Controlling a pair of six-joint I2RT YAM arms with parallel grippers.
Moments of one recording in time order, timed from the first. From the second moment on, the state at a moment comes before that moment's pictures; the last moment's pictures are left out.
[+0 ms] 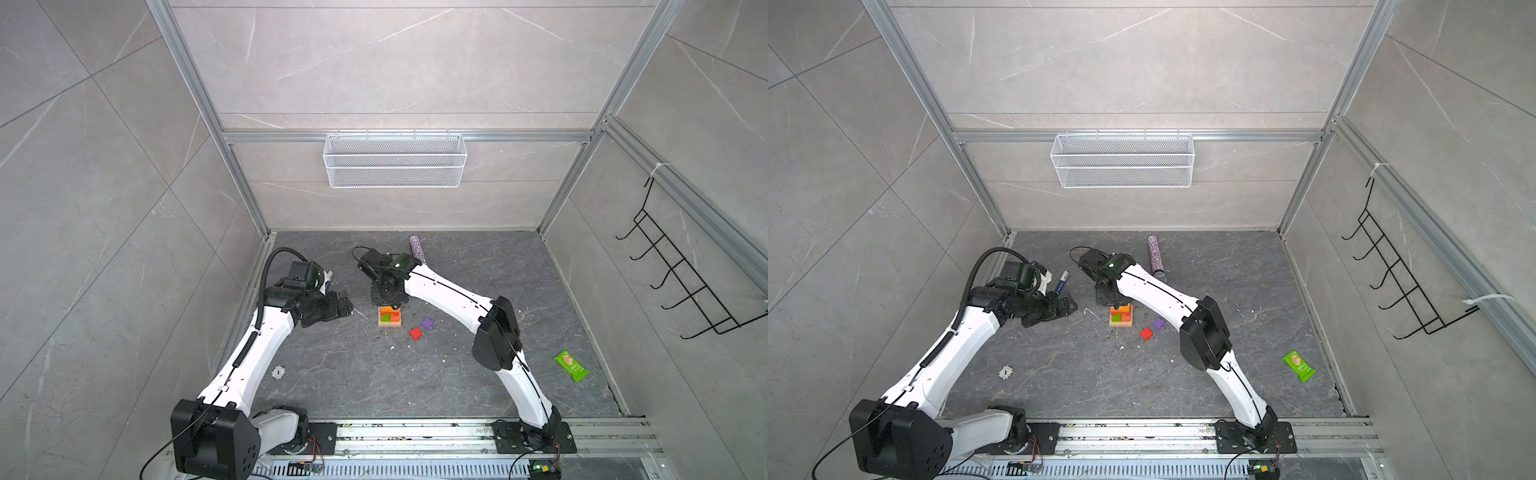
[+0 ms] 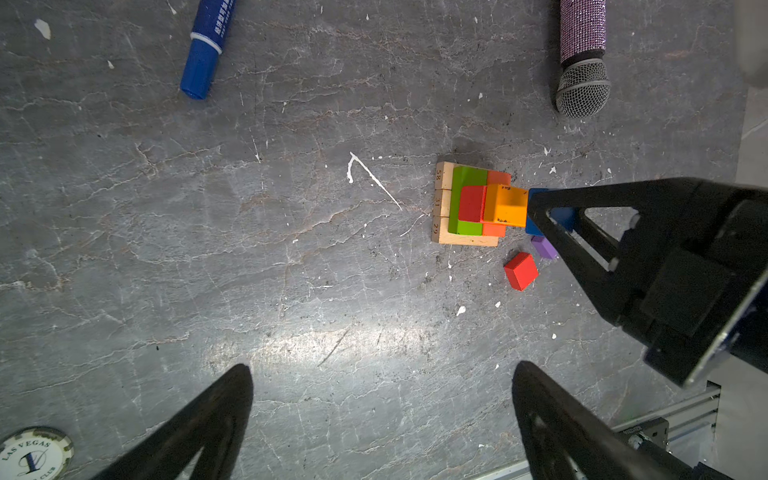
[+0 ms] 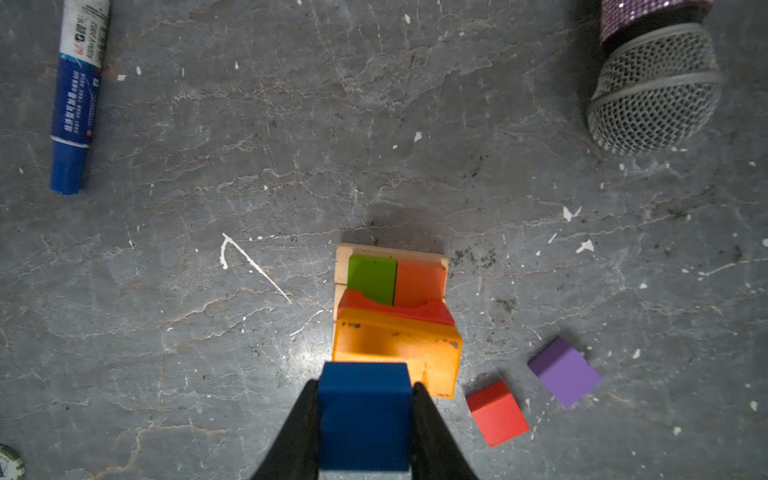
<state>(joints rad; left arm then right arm) -0.21 1.22 1.06 -0.92 0.25 -0.36 0.88 2.29 2.21 -1.18 0.20 0.76</state>
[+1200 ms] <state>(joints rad) -0.20 1.22 1.06 -0.91 0.28 -0.36 0.88 2.30 2.15 -1.12 0.23 0.83</state>
